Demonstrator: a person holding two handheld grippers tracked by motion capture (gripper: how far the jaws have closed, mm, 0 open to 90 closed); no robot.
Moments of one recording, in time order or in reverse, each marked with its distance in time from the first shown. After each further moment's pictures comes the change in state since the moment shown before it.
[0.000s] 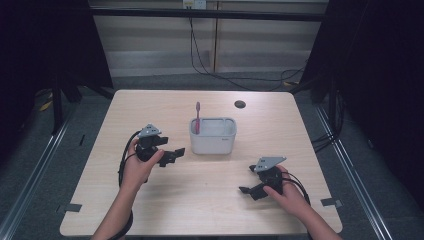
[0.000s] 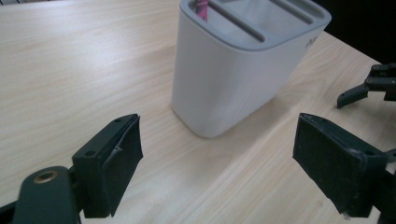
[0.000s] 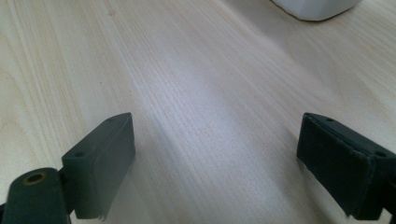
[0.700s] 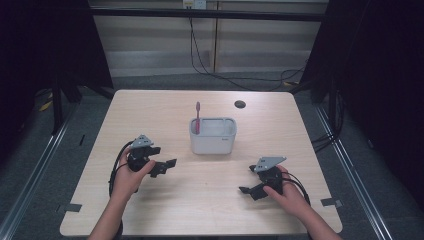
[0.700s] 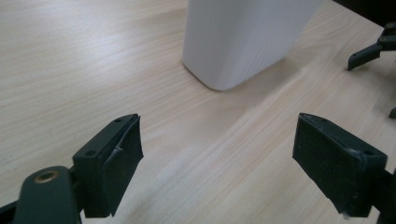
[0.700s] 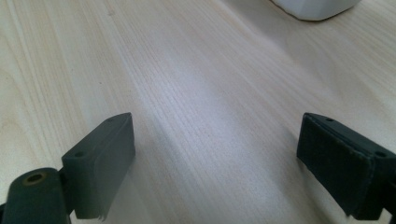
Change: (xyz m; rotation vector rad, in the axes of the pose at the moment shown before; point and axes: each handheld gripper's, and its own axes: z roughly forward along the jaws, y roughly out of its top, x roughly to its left) left arm 0.011 -0.034 -0.012 0.048 0.005 0.013; right arm 0.000 0.000 0.000 0.001 -0.002 0.003
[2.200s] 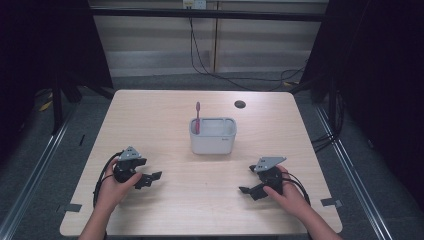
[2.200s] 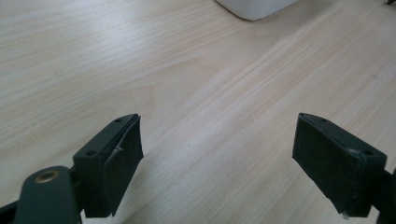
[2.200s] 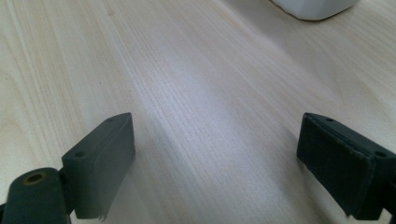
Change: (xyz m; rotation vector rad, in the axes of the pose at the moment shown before) left arm 0.021 -0.040 -0.021 0.091 0.052 0.045; right arm 0.000 0.000 0.000 0.000 -0.002 0.002
